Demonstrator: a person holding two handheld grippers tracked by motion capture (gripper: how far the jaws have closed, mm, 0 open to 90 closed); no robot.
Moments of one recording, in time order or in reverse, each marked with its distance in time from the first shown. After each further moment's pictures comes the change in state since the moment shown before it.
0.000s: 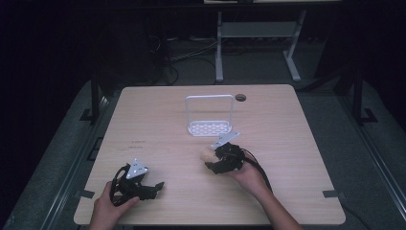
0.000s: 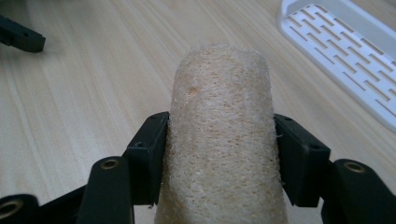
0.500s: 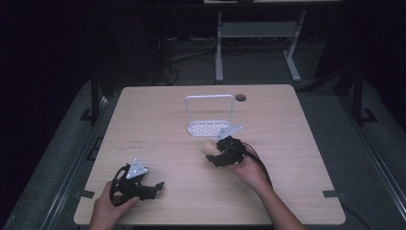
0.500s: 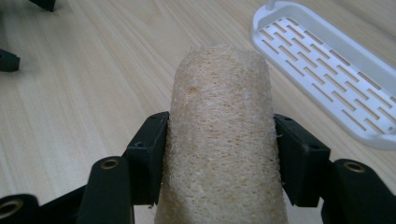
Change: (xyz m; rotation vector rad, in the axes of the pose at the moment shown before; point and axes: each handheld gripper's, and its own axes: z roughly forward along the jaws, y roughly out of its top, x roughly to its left) left arm 0.000 0.000 0.000 0.003 -0.001 0.000; right arm -0.015 0.008 0.000 -0.021 -0.028 0.020
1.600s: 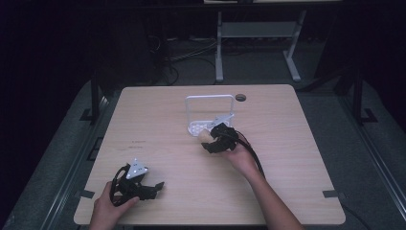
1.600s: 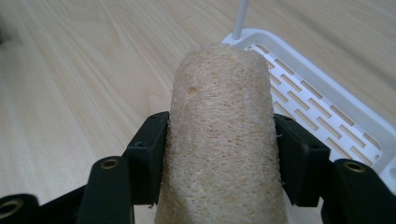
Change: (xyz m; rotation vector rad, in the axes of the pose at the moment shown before) left arm 0.000 0.000 0.000 0.003 0.001 0.004; right arm -0.023 0.030 0.025 0.000 -0.047 0.022
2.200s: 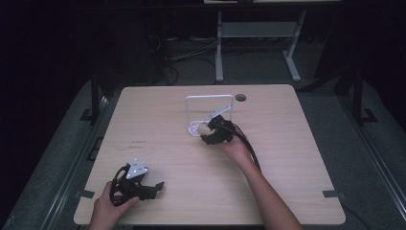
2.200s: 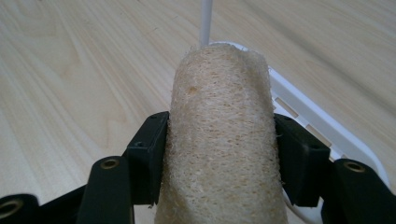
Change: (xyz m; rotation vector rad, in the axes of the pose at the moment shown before) left arm 0.000 0.000 0.000 0.000 -0.001 0.000; right arm -0.019 0.016 0.020 0.004 -0.037 0.031
